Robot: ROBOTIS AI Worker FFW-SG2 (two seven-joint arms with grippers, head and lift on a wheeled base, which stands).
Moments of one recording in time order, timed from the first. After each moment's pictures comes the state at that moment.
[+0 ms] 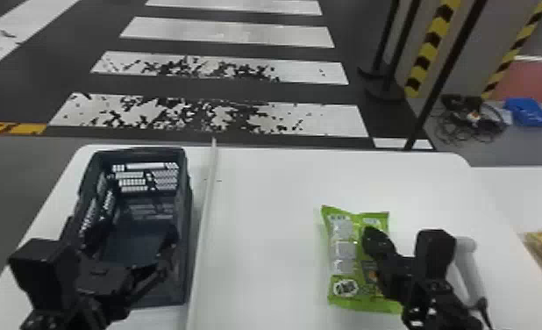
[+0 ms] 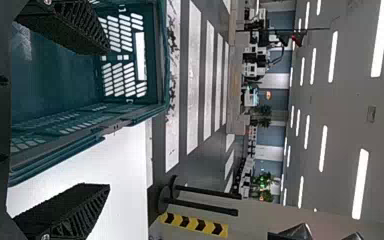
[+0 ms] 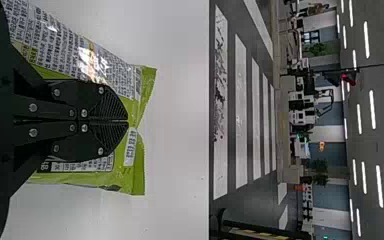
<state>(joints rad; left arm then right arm) 0.57 0.31 -0.09 -2.21 0.28 0.24 0.10 0.27 -0.12 -0.03 -1.67 -0.13 0.23 0.13</state>
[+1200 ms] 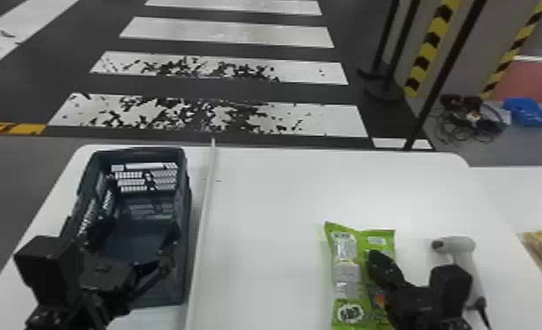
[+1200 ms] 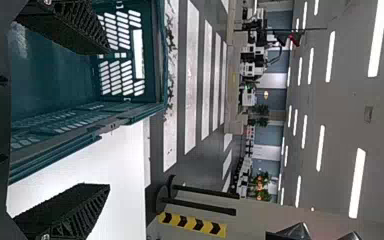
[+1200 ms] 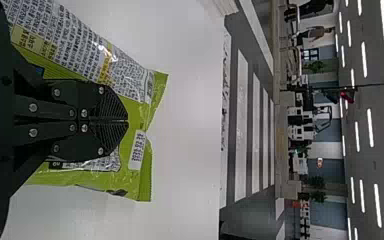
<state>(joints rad) 0.54 0.31 -0.10 -2.18 0.28 0.22 0.10 0.41 -0.17 -0.03 -1.70 -0.14 0.10 0.19</state>
